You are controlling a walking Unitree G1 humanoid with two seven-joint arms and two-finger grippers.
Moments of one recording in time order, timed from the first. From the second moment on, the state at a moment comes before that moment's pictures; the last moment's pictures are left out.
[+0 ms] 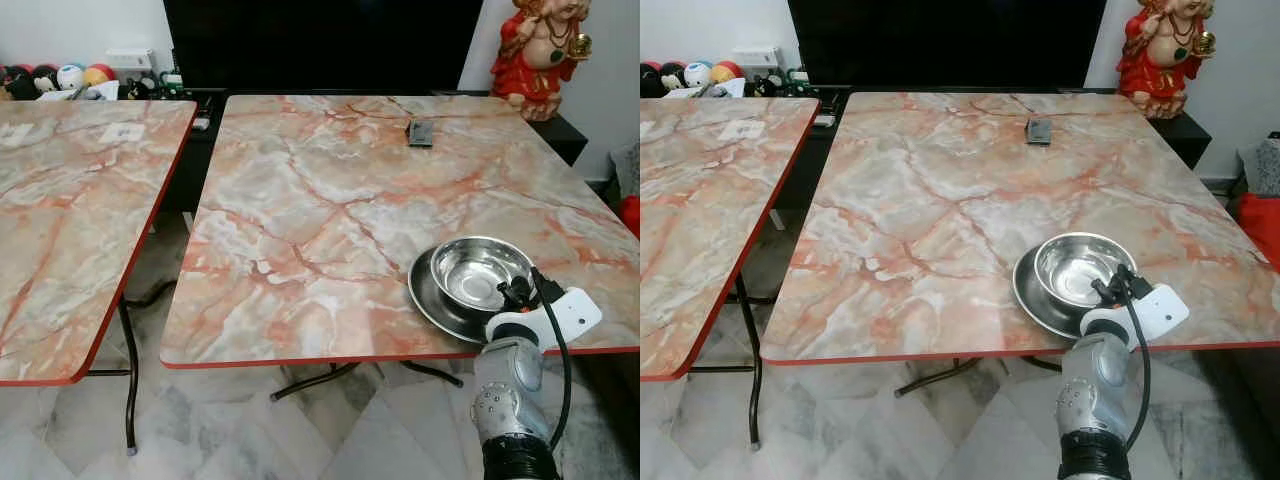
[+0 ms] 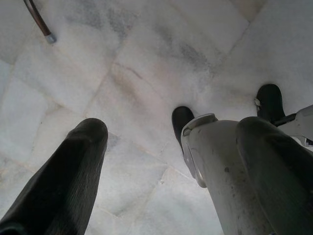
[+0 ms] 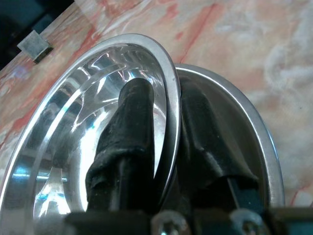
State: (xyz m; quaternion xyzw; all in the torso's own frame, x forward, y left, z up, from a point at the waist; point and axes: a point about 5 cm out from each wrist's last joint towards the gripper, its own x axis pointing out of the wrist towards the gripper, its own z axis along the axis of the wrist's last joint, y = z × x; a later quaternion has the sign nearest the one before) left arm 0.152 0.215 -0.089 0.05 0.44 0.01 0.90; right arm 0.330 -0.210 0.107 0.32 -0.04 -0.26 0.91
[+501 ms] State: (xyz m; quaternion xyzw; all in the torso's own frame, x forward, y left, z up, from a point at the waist) left arm 0.152 0.215 -0.089 0.05 0.44 0.01 0.90; right arm 0.331 -0.207 0.104 0.33 -0.03 -0.24 0.91
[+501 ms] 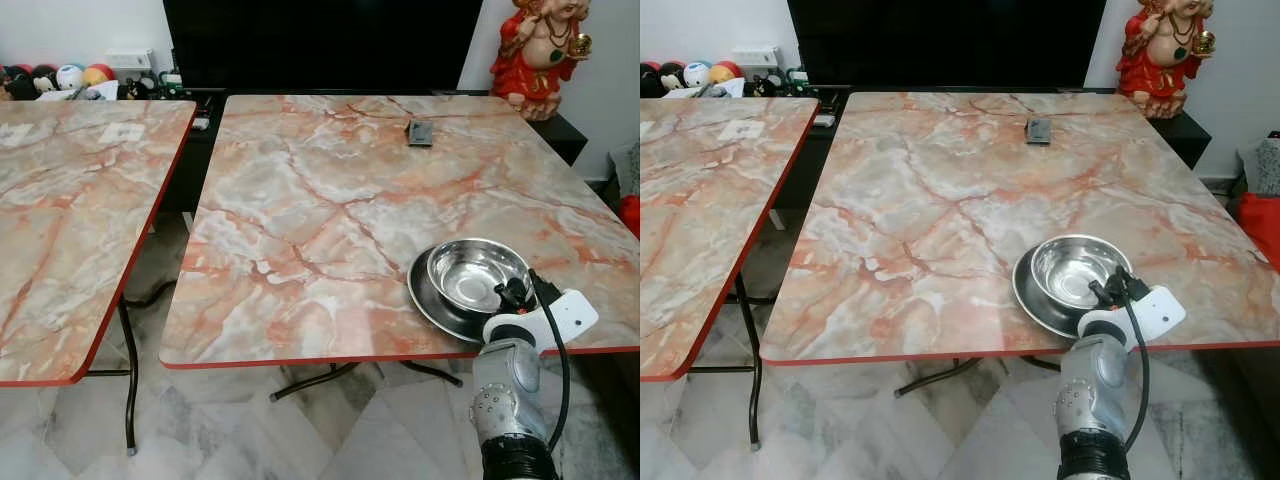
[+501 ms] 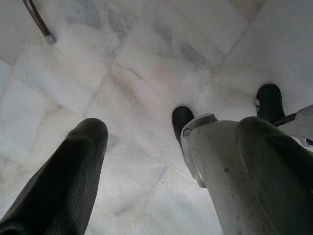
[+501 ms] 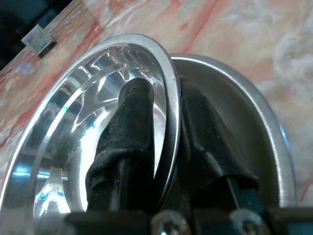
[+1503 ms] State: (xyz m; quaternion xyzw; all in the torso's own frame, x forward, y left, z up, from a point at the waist) left arm 0.150 0.215 -0.090 0.05 0.44 0.01 0.89; right arm 0.334 -0.203 0.102 0.33 -0.02 -0.24 0.91
